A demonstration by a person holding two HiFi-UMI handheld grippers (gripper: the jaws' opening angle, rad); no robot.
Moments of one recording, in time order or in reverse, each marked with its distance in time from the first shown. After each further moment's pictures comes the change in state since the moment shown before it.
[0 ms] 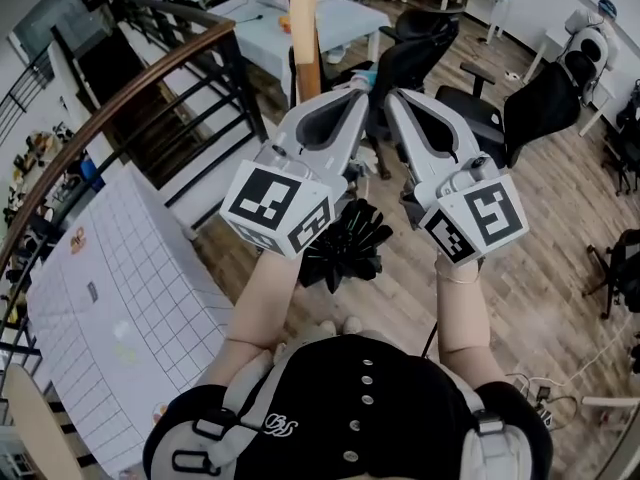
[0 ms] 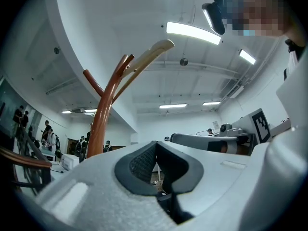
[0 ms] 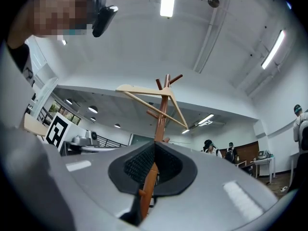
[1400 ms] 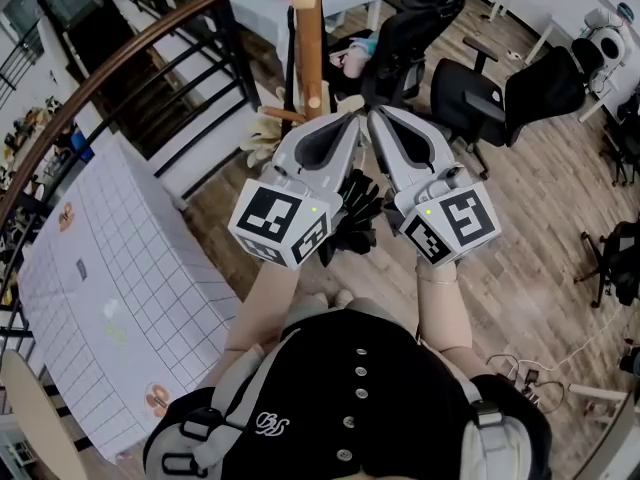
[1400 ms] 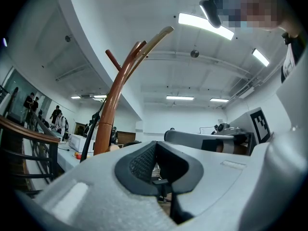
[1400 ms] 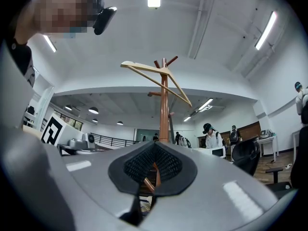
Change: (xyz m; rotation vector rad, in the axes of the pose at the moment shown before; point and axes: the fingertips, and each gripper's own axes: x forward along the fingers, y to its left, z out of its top) left arm -0.042 -0.006 -0.087 -0.115 0.121 0.073; right arm -0.015 0.027 -0.084 0.137 0.100 0.022
